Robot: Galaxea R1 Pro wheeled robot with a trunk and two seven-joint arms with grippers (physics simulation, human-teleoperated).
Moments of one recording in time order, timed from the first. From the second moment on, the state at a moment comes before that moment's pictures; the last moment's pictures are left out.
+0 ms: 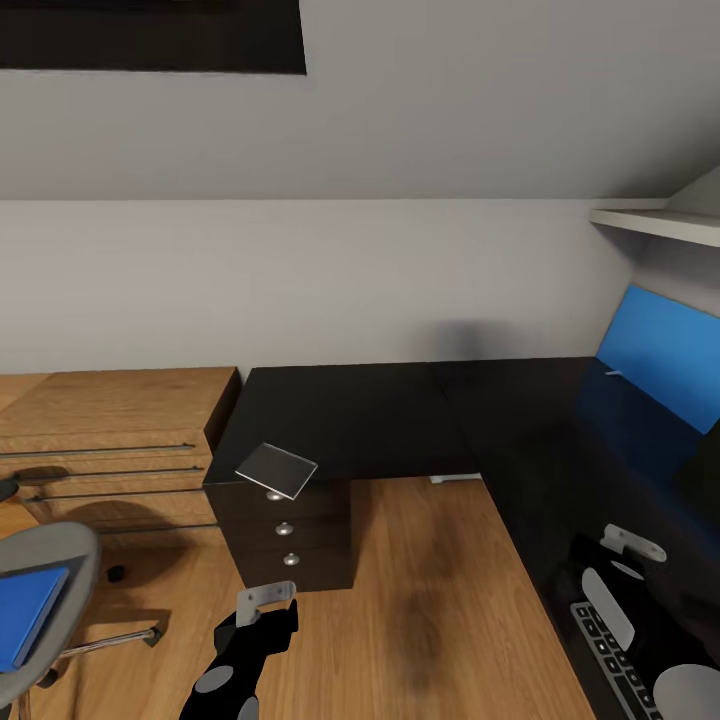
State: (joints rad) left arm -0.01 -0.13 -0.20 -1.48 0.18 0.48 0.39; right arm -0.54 -0.28 -0.02 -0.71 -0.49 0.14 -0.39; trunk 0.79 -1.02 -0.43
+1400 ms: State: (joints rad) left arm -0.01 -0.13 -0.20 -1.48 0.18 0.48 0.39; right arm -0.53 -0.11 0.01 -0.96 -0.48 0.23 -0.46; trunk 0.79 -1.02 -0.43
